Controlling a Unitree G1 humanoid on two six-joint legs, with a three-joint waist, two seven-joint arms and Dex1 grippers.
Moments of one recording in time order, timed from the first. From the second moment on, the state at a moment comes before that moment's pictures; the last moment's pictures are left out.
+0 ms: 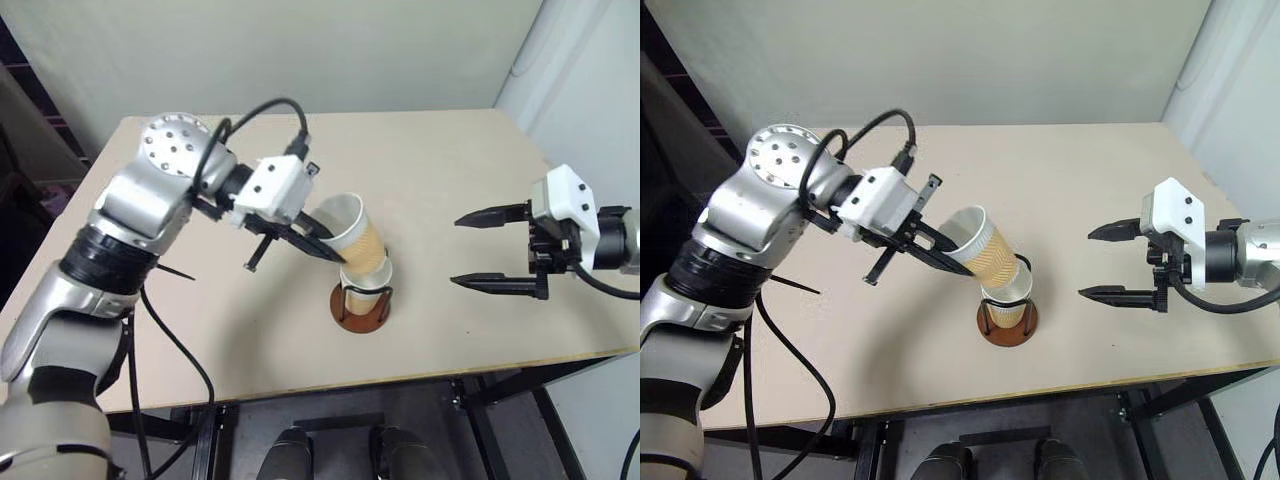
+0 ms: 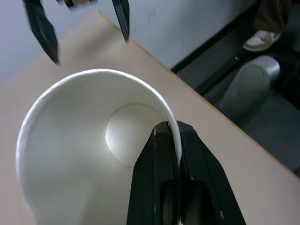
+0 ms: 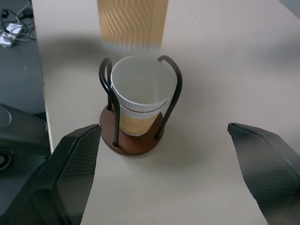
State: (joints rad) left arm -1.11 0.84 -0.47 0.10 -0.52 0.08 -1.58; right arm -0.48 -1.09 -0.15 -0.41 0.60 0.68 1.20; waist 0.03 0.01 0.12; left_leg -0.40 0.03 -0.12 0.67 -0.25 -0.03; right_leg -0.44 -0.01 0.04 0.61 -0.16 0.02
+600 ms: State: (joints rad) left arm -1.08 0.76 -0.51 0.12 -0.38 0.01 -1.58; right arm -0.49 -1.09 -0.16 -0.47 0.64 0.73 1.11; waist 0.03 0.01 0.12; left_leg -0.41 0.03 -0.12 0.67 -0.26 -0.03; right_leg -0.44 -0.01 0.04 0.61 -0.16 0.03
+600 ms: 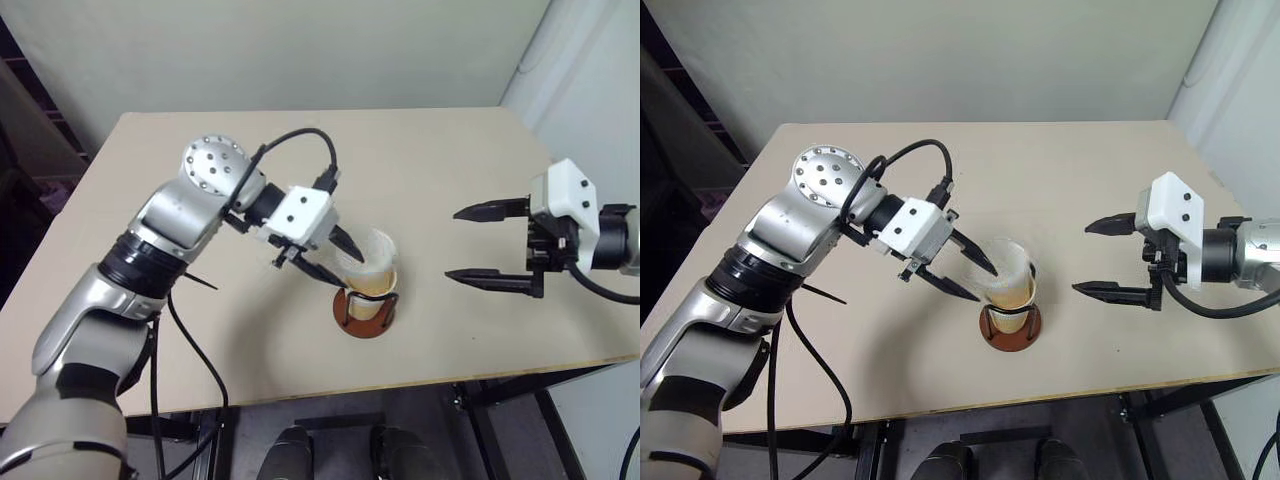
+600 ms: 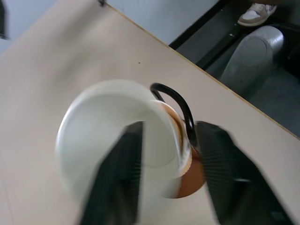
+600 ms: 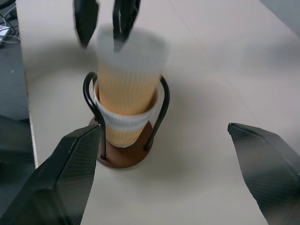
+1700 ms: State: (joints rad) left arm -0.15 1.07 0.31 -0.09 -0.56 0.45 -1.34; right arm -0.51 -1.02 -0.06 0.11 0.56 0.55 1.43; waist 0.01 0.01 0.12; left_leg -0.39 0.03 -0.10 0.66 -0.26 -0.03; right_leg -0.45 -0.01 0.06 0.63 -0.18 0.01
